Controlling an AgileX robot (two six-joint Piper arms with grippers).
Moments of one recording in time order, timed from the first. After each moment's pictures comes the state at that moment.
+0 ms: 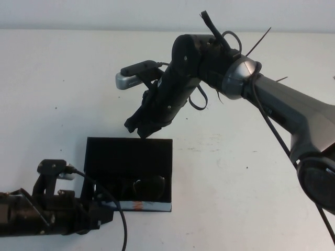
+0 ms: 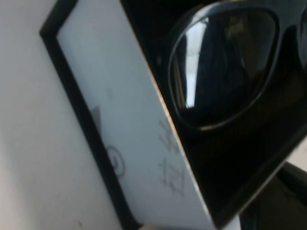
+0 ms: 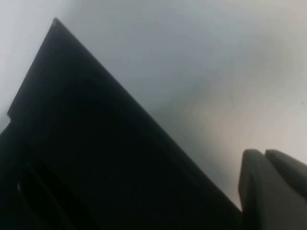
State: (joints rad) right arm 0.62 2.33 -2.15 0.38 1.11 -0.27; left arm -0.13 1.69 -0.41 -1.72 0.75 1.83
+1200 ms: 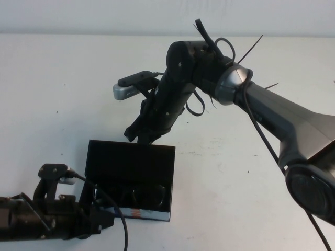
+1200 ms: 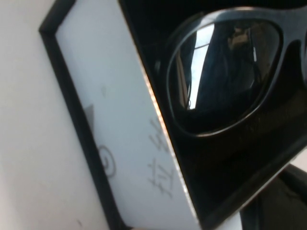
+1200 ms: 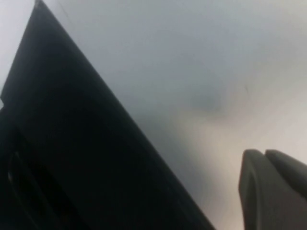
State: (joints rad) right arm 0.63 2.40 -2.25 0.37 1.21 -0.28; left arm -0.13 1.69 -0.41 -1.72 0.75 1.83
